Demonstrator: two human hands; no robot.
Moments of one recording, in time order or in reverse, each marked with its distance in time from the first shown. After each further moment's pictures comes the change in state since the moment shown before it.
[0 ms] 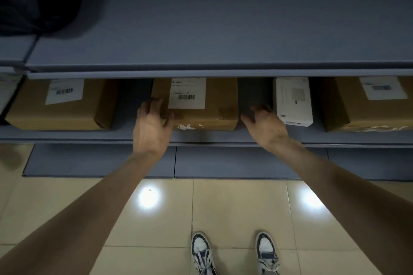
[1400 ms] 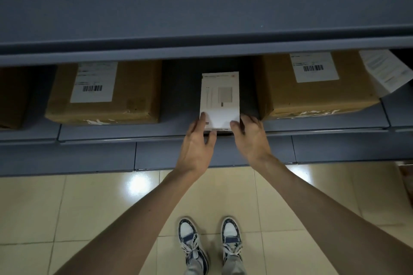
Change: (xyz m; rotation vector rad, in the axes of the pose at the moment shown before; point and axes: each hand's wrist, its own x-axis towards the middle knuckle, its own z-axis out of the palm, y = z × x) left_hand -0.088 0.204 0.190 -0.373 -0.358 0.038; right_hand -0.021 0.180 0.004 0.418 0.038 0.155
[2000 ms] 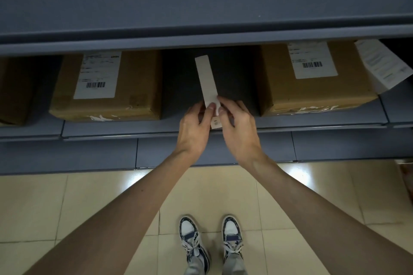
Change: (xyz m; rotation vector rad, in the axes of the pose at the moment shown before) left_hand 0.019 0.019 -0.017 -0.232 0.112 -0.005; right_hand -0.022 -0.042 -0.002 0.295 0.101 -0.260
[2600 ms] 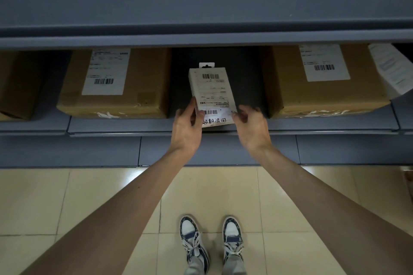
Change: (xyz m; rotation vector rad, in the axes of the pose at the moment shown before) left_hand 0.012 -0.034 -0.021 0.137 0.031 -0.055; right_hand 0.028 0.038 0.007 -0.116 -0.037 0.251
